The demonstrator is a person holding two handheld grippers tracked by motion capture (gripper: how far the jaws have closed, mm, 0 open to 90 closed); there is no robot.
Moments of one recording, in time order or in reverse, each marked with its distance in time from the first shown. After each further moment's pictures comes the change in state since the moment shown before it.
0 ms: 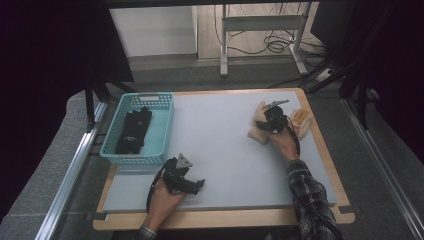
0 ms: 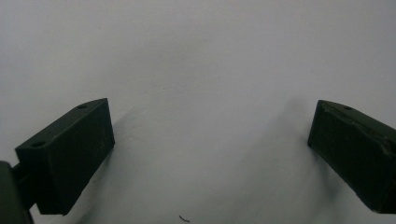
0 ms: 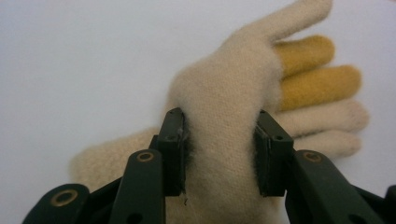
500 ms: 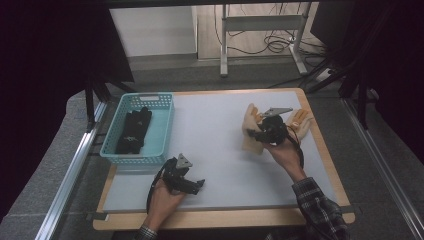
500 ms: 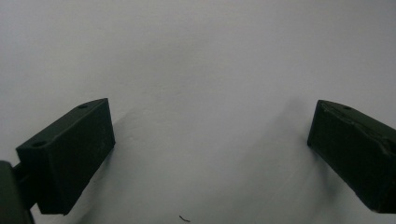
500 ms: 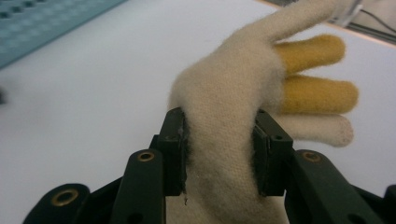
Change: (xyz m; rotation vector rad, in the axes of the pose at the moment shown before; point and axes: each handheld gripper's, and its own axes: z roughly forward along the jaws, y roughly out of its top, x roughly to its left) left arm 0.000 0.000 0.000 -0.003 0.002 -0.005; right arm 0.068 -0.005 -0.085 -0.121 0.181 -0.094
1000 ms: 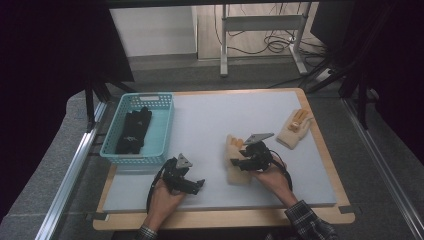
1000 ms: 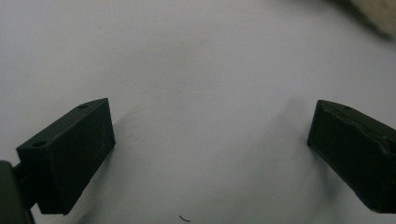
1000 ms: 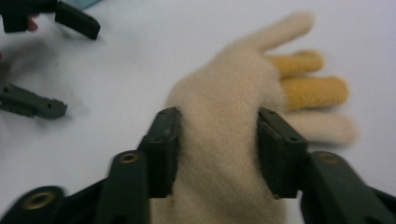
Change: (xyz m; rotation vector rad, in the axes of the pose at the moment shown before) left arm 0.000 0.000 0.000 -0.002 0.001 -0.002; right arm 0.065 -0.044 0.020 0.095 0.160 -0.037
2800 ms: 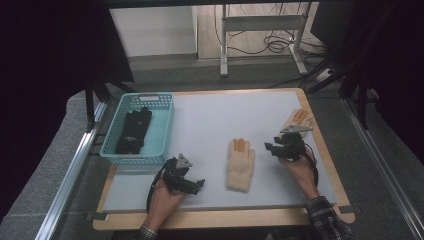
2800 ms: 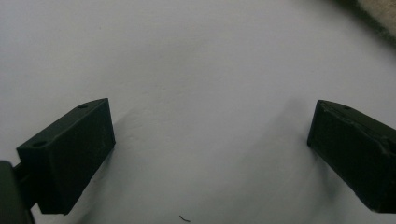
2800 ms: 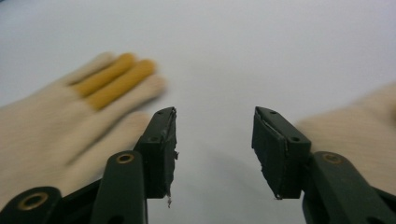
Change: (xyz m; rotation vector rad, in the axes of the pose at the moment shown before) left arm 0.000 0.000 0.000 0.000 0.000 0.000; right arm -0.089 -0.035 -0.049 -0.102 -0.276 0.151
